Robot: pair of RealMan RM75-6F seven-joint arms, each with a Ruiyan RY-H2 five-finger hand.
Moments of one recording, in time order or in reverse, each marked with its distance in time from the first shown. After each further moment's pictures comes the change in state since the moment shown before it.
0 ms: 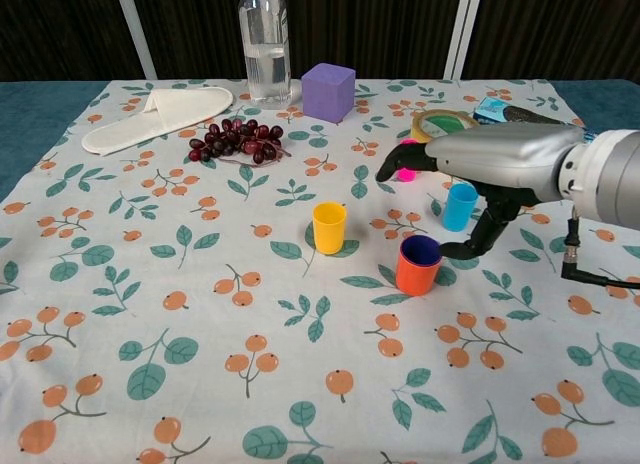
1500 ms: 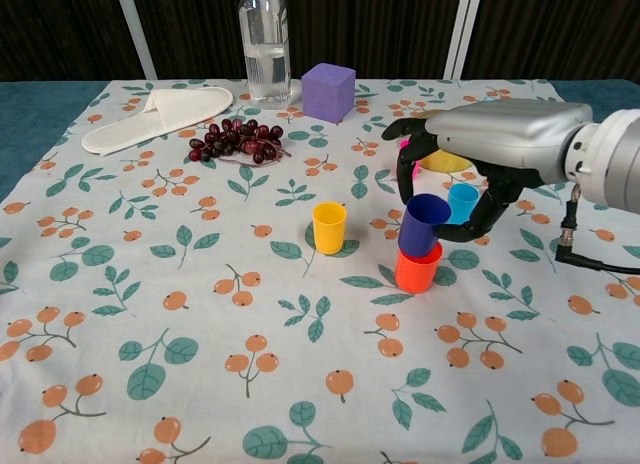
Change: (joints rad) left arm -0.004 -0.002 -0.001 0.002 -0.006 -0.009 0.006; right arm -0.010 0.014 -0.009 -0.021 -0.061 0.054 0.022
